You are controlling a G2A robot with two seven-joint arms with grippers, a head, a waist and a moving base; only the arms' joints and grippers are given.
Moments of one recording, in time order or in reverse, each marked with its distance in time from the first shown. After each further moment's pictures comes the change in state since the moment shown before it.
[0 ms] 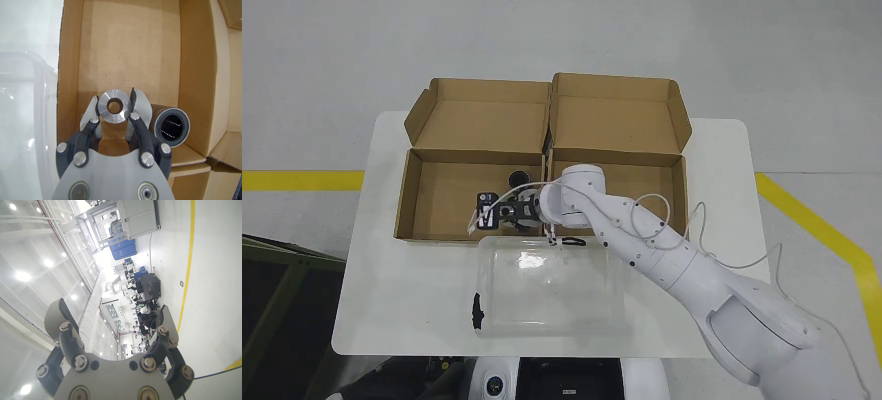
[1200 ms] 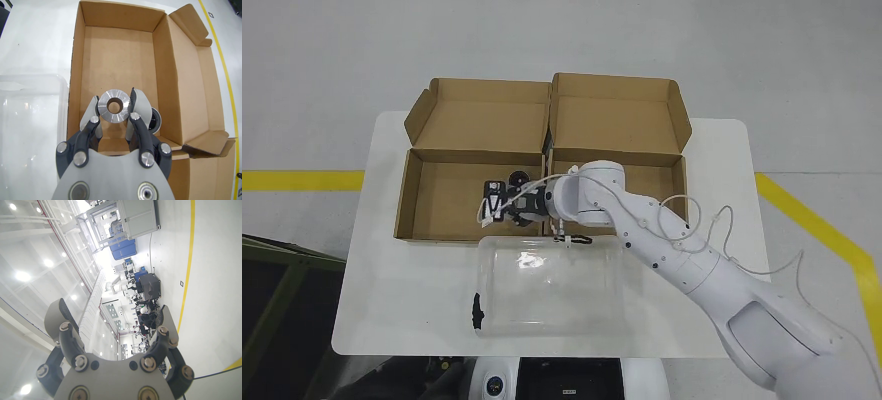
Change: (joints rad) left arm 0.000 0.000 0.000 0.000 0.000 0.000 0.000; right arm -0.032 0.093 0.053 -0.149 0.051 0.023 -0.084
